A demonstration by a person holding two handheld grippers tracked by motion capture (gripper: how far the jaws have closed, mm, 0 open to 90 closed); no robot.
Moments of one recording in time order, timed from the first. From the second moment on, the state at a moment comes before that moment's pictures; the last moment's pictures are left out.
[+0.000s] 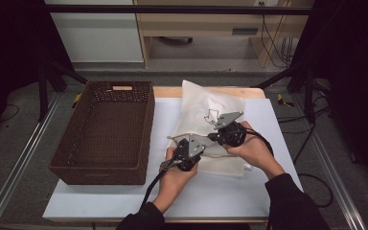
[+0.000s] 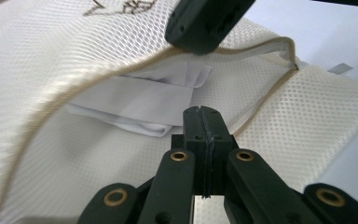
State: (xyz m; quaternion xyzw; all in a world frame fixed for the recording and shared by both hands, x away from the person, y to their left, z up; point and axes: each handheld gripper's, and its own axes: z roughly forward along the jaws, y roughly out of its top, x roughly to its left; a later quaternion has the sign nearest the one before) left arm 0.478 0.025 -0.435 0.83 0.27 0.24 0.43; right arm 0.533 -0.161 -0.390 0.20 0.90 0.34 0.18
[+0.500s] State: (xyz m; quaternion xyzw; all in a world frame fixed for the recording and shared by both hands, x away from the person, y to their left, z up) left arm 0.452 0.069 -0.412 0.79 0.30 0.32 0.43; right arm 0.526 -0.160 -0.400 0.19 0.90 0.35 0.18
